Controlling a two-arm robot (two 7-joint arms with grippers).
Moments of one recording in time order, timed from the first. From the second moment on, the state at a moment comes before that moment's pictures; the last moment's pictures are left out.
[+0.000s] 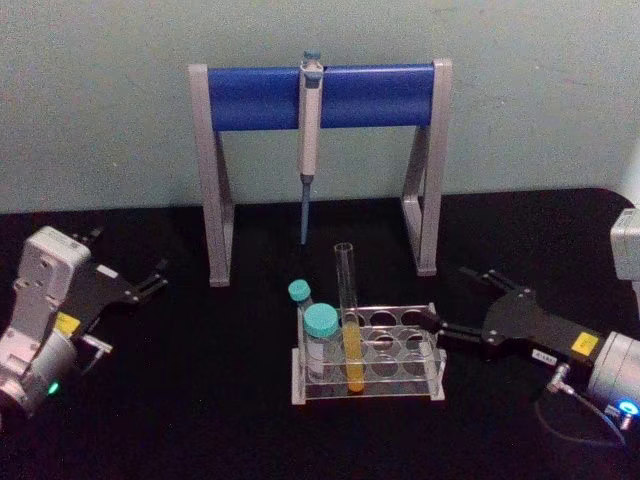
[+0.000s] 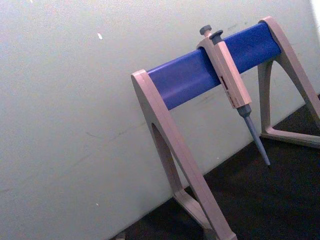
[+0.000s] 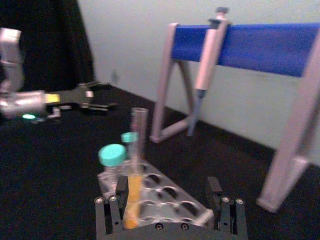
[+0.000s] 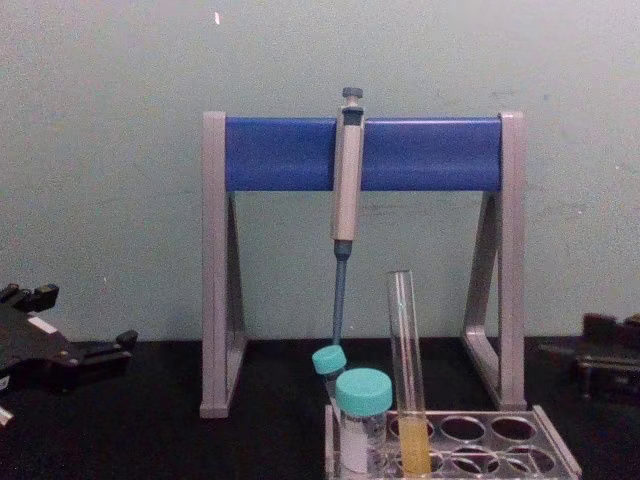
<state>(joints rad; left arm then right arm) -0.20 0.60 0.45 -1.41 -0.25 -0.12 0.03 0.10 0.69 -0.36 -1.62 0.64 0.02 0.54</state>
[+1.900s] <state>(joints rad) -0.20 0.60 0.45 -1.41 -0.25 -0.12 0.03 0.43 0.52 -0.61 -1.33 0.69 0.13 0.70</state>
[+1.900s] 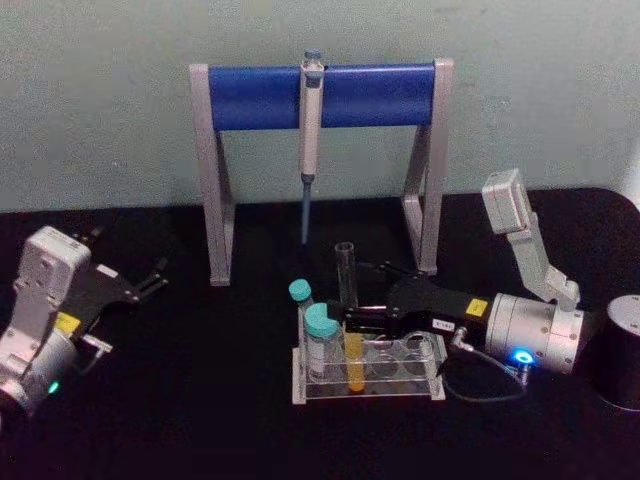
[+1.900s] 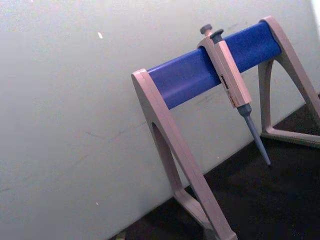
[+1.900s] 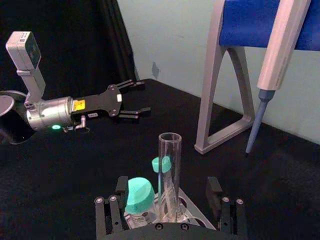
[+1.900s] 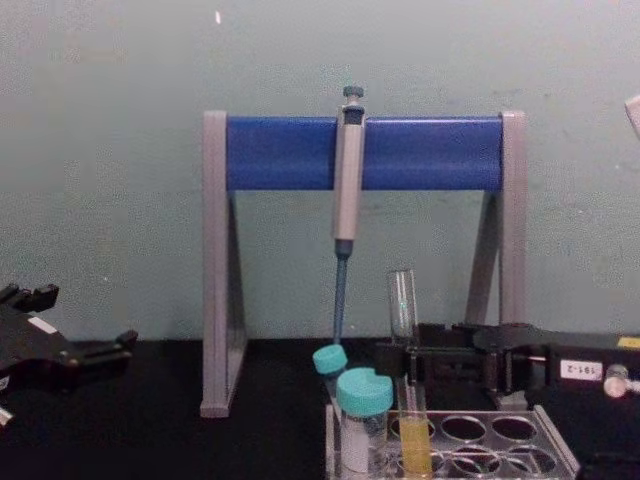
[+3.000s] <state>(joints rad) -0.20 0.60 0.45 -1.41 -0.25 -0.12 0.03 0.43 0.52 -0.61 -1.34 0.70 0.13 0.70</state>
